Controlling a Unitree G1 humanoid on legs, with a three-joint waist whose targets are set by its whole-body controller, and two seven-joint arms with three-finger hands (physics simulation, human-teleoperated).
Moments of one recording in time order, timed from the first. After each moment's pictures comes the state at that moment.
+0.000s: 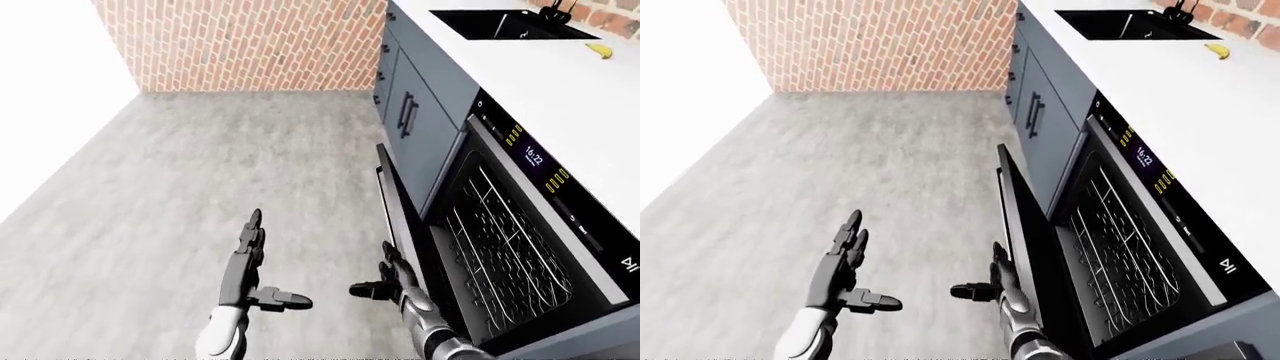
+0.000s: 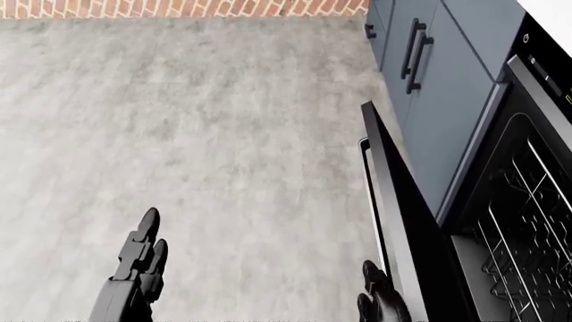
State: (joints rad) left arm 0.11 0.01 0.00 -0.05 0.02 0.04 -0.14; right arm -0.53 -0.02 -0.26 1.40 0.02 -0.30 0.11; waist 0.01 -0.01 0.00
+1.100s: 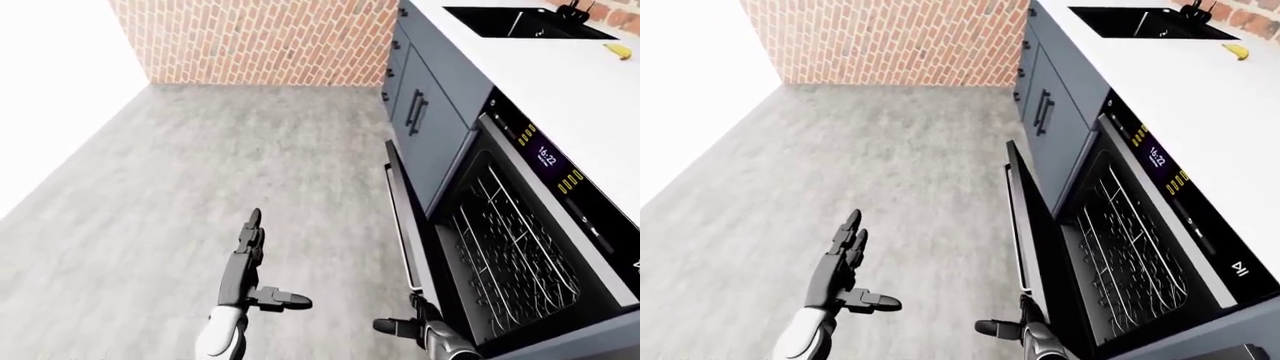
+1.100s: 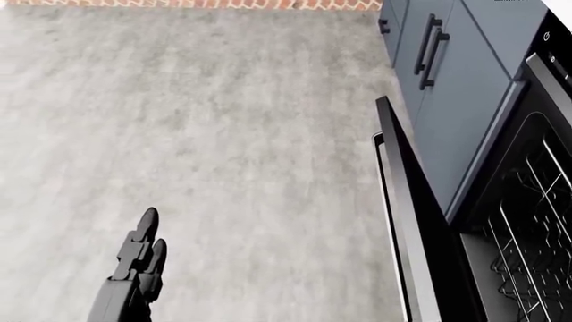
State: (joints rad) left arm 0.11 0.01 0.00 -0.06 0.01 0.05 -0.14; right arm -0.42 -0.10 -0.39 1.41 -0.13 0.01 0.03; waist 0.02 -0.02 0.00
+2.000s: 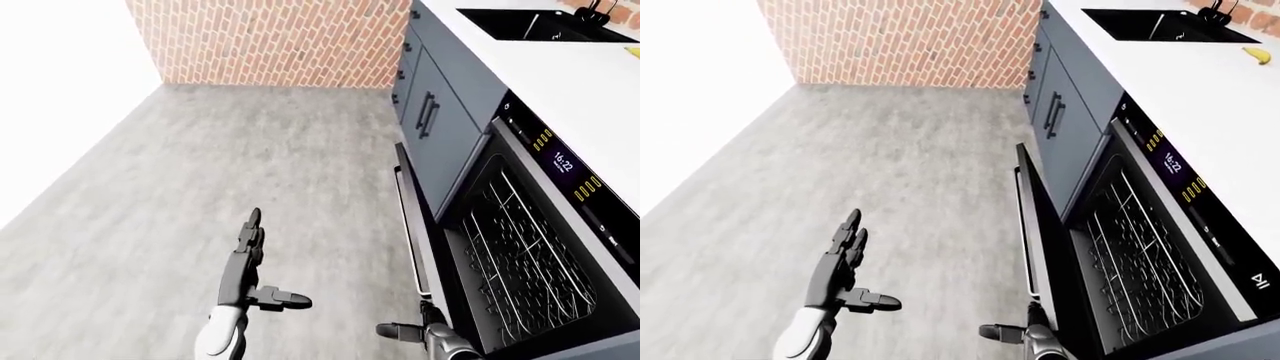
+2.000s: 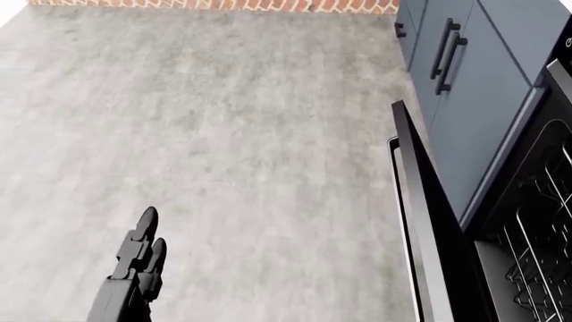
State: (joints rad) left arm 0.11 0.02 0.00 -0.06 0.01 0.05 -0.14; right arm -0.42 -0.10 -0.38 1.41 -0.17 0.07 -0.11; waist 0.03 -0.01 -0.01
